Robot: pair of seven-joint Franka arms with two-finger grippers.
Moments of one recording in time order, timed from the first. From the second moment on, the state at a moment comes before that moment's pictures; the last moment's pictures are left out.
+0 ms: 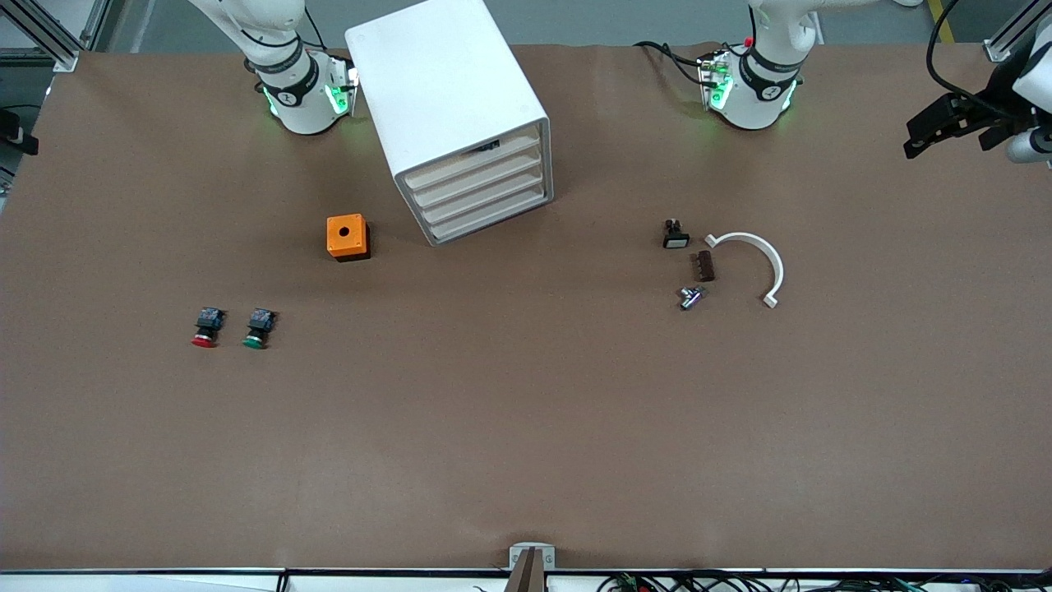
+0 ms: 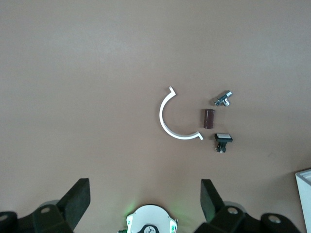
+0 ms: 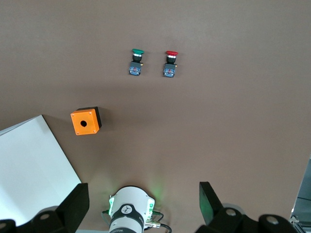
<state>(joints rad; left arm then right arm) 0.05 -0.19 -0.06 -1.72 0.02 1.45 -0.10 -0.40 0.01 0.21 -1.37 -0.02 1.19 -0.22</state>
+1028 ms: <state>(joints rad) 0.07 -0.16 -0.06 -1.73 0.02 1.53 -0.10 -0.26 -0.02 0.16 -1.47 0.00 1.37 -0.07</state>
